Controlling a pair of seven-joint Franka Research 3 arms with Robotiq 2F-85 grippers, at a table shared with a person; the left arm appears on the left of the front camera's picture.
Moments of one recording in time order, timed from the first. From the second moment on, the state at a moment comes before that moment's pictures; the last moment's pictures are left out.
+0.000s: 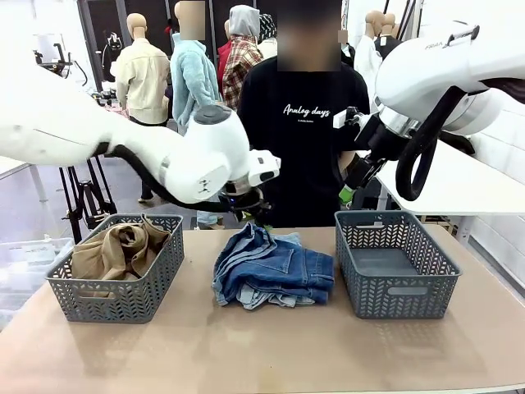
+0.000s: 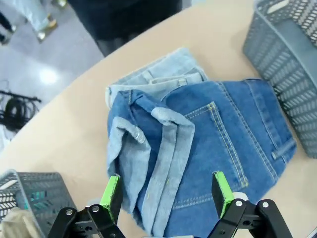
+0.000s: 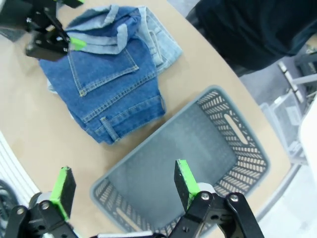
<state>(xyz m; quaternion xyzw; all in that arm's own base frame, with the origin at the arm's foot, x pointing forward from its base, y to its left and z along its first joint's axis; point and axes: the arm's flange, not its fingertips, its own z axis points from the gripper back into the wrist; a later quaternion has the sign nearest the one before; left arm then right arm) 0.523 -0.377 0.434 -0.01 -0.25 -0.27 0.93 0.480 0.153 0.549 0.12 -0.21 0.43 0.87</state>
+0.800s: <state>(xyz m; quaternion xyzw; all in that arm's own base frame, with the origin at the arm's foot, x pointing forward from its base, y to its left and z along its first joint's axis) 0.561 -0.427 0.404 0.00 -0.20 -0.21 0.96 0.480 0.153 0.549 0.12 -0.21 0.43 0.87</state>
